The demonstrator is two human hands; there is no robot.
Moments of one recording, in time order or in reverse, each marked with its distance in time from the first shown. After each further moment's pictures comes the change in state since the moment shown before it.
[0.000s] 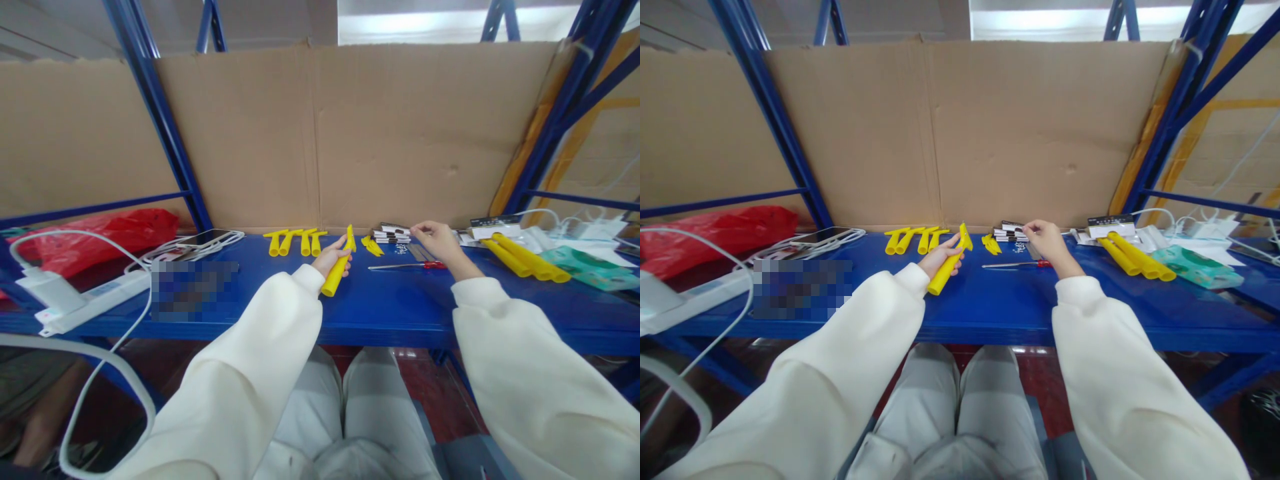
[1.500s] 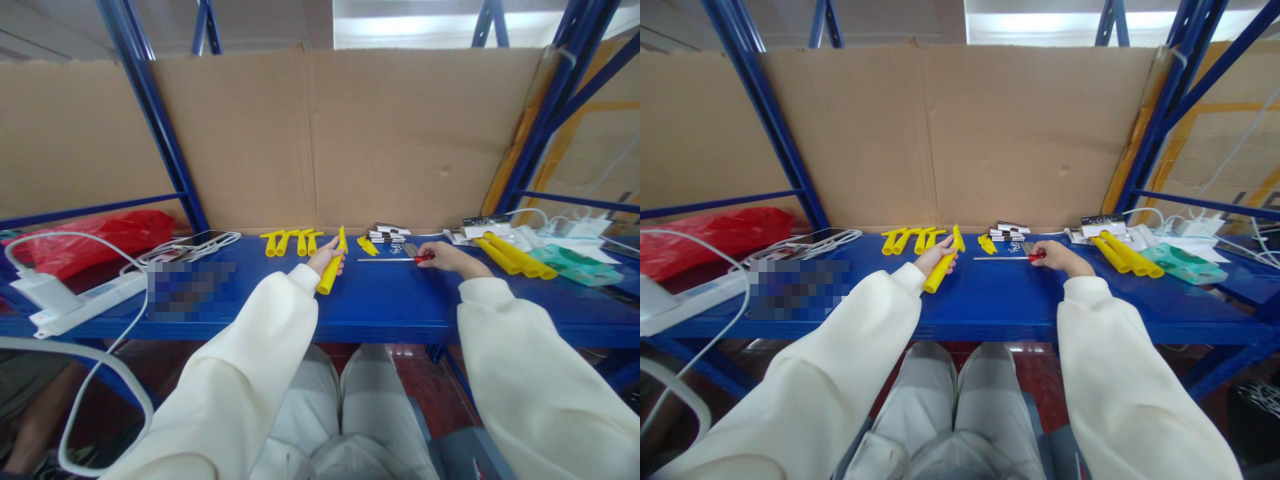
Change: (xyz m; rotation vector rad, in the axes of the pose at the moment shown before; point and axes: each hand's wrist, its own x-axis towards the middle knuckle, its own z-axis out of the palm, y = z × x) left_hand -0.001 0.002 0.003 0.010 0.106 -0.026; right_hand -0.017 0.034 -0.034 -0.171 -0.548 0.109
